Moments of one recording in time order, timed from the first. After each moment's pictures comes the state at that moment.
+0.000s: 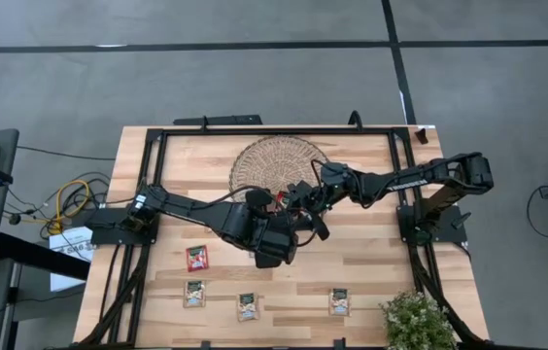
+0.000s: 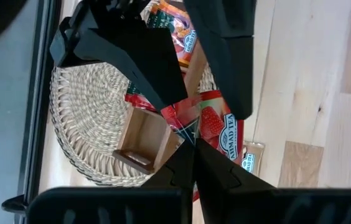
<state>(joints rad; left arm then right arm) -0.31 2.10 2.27 -1.48 -0.50 -0.36 -0.07 1.54 0.81 0.54 -0.63 0.29</state>
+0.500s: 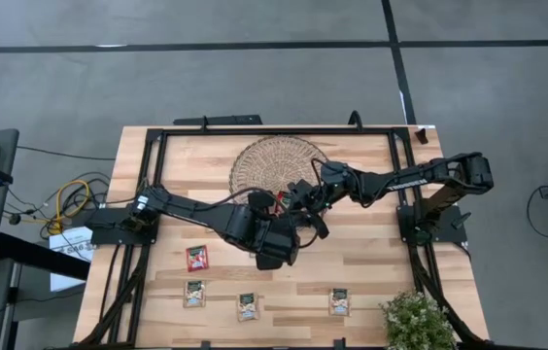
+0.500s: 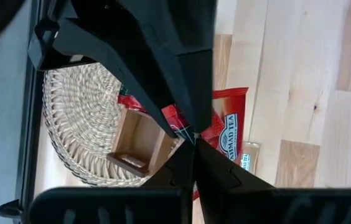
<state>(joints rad) -0.31 2.11 2.27 -1.47 -0.49 -0.34 -0.07 1.54 0.81 0.54 -0.63 0.29</state>
